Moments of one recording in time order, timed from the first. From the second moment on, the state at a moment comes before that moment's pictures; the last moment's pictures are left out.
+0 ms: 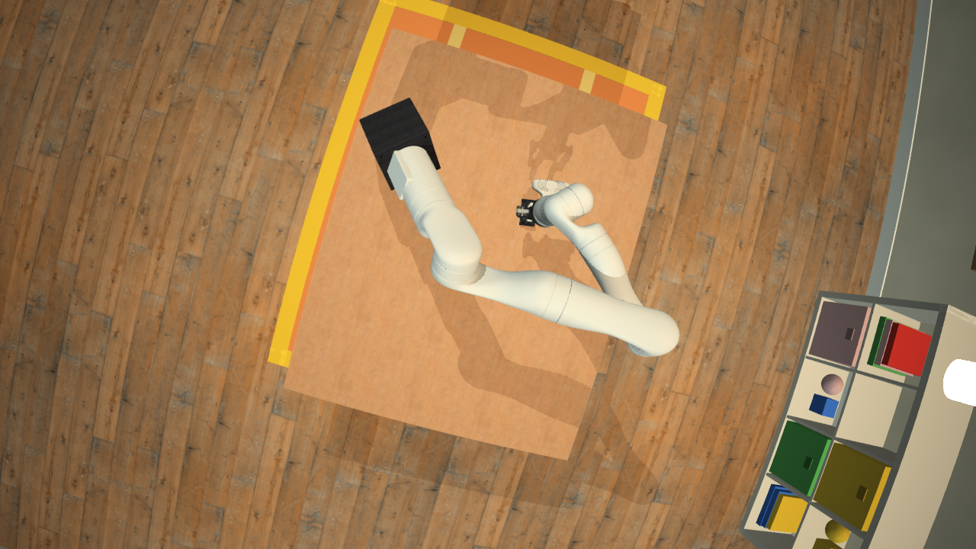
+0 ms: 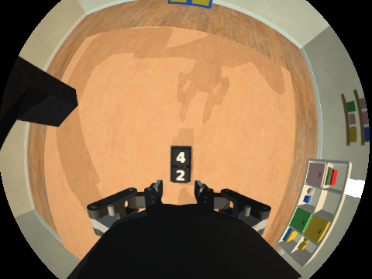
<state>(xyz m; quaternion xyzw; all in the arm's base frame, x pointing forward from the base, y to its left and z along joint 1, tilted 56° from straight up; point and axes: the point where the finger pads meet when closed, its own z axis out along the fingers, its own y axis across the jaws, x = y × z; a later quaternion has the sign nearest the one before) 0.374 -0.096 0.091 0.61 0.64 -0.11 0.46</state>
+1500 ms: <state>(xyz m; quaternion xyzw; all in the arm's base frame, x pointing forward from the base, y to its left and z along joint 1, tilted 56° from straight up) 0.350 -0.068 0.115 0.61 0.64 -0.12 0.45</state>
